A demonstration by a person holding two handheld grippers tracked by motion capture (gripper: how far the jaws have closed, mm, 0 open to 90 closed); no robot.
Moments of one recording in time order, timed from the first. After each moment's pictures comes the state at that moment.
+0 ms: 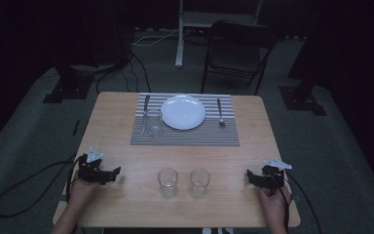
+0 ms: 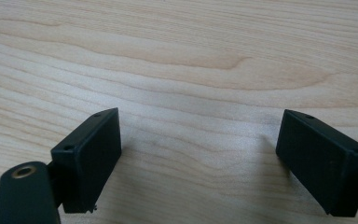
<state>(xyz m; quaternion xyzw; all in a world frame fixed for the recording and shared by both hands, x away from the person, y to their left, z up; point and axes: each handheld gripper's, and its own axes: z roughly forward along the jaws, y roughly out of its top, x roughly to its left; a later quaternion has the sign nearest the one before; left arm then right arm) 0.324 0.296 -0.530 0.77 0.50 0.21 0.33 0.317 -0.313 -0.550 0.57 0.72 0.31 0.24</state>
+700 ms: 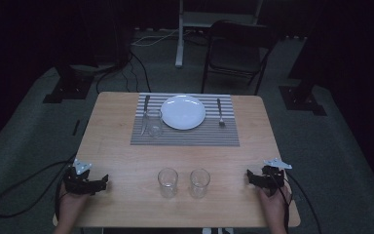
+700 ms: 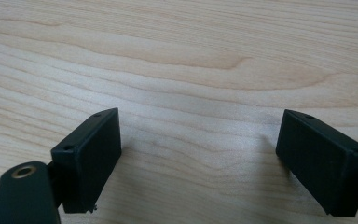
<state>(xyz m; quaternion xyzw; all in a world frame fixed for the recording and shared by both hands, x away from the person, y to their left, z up) 0.283 0.315 -0.535 0.74 0.56 0.27 0.27 0.317 -0.313 -0.550 0.57 0.72 0.31 0.24</state>
